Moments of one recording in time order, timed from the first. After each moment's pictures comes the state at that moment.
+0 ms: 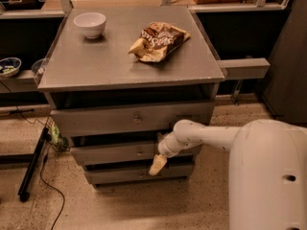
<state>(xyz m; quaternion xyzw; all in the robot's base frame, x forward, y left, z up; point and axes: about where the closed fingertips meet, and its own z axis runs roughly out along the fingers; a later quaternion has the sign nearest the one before) 0.642 -0.012 0.416 -0.61 0.73 0.15 0.25</state>
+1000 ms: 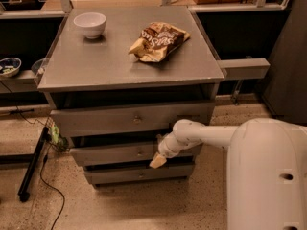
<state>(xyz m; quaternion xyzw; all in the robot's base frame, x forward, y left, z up) 0.632 -0.015 0.409 -0.63 0.73 0.15 0.23</state>
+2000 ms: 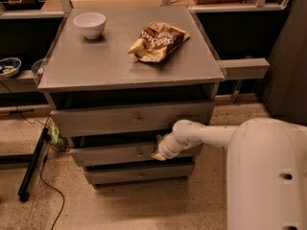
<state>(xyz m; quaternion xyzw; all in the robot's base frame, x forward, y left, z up) 0.632 -0.015 0.409 -0.63 0.73 0.15 0.23</state>
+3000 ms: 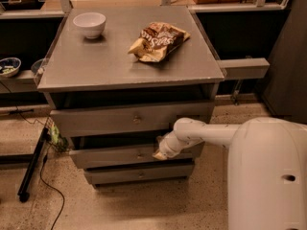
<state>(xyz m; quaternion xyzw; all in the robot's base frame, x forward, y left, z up) 0.635 -0.016 0.423 -0.63 0.73 0.15 0.23</state>
